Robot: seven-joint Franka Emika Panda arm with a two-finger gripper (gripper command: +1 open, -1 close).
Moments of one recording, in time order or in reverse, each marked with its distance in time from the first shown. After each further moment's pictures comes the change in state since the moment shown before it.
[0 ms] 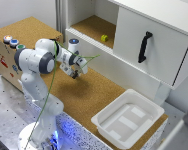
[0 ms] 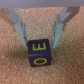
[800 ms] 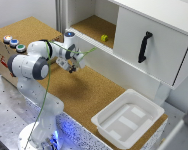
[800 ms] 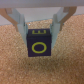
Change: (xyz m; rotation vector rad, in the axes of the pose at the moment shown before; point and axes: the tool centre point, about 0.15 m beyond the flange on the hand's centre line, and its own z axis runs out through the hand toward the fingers) arm 0.011 -0.002 -0.035 0.010 0.051 0.007
